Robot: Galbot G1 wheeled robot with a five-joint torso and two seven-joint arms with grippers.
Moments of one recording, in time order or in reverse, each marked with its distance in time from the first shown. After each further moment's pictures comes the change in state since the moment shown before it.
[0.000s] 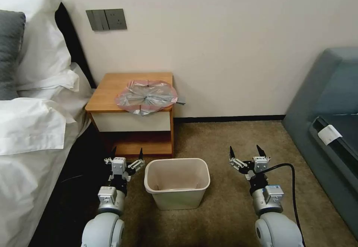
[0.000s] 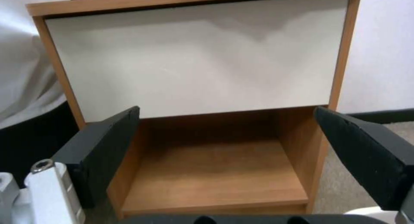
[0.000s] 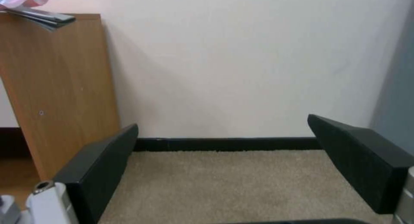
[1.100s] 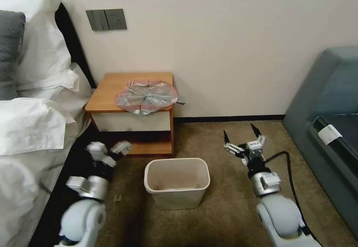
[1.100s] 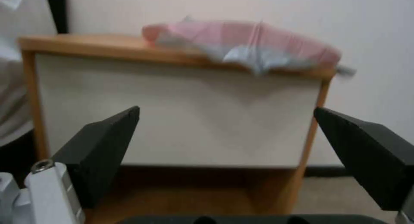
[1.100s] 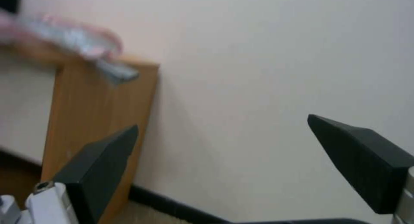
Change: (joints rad) left arm -0.036 0.147 -0.042 0.019 -0.336 -0.112 0.099; right arm 0.248 -0.258 -0.174 -0.110 -0.091 0.110 0.015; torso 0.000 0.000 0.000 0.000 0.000
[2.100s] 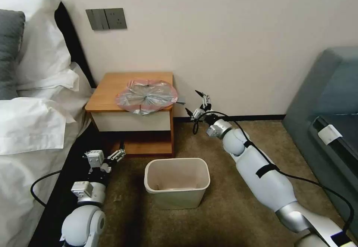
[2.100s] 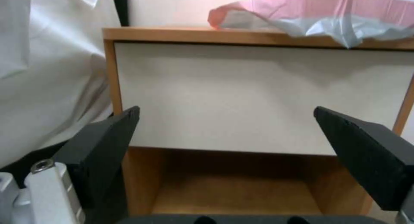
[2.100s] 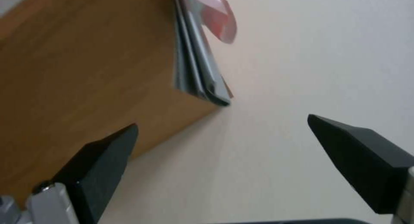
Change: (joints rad) left arm -0.020 -0.047 -0.053 0.038 0.108 0.023 -0.096; right arm 0.697 0.045 -0.355 -0.679 -0.528 0.187 -0.056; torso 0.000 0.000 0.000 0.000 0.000
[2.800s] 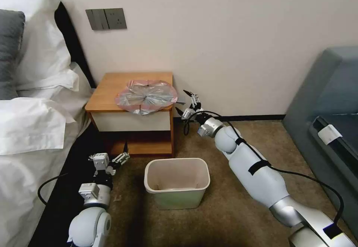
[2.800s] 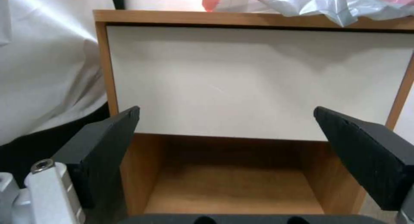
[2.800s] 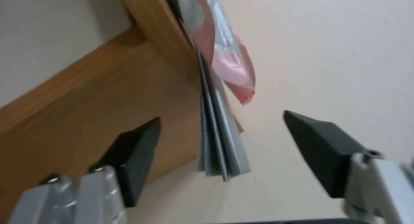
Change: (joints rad) left arm 0.008 -0.024 0.014 0.011 0.029 0.002 -0.007; right arm 0.038 0.019 -0.056 -0.001 -0.021 0.005 -0.009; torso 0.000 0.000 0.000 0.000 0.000
